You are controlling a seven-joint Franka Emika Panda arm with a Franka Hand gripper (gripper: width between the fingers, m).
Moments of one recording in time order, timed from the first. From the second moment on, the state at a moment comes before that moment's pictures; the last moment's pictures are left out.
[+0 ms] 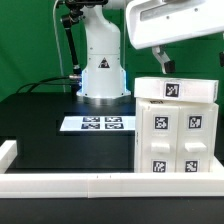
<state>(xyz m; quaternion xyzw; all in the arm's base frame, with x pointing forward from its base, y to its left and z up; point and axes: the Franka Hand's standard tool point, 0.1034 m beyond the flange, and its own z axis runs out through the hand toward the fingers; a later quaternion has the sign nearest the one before) 0.626 0.106 0.186 -0.93 0.34 -0.01 0.12</state>
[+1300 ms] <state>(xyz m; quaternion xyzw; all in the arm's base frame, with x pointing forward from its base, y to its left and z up) 0.622 0.097 0.179 -0.96 -0.26 -0.07 0.06</state>
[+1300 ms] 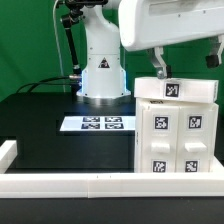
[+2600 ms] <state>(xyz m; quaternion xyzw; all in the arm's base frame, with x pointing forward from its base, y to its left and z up) 0.606 0.081 0.152 -0.91 -0.40 -0.05 0.04</state>
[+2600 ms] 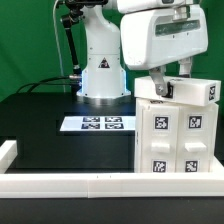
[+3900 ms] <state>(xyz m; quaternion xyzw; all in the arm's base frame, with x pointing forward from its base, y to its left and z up) 0.609 0.082 0.152 -1.00 0.05 -0.04 0.07</state>
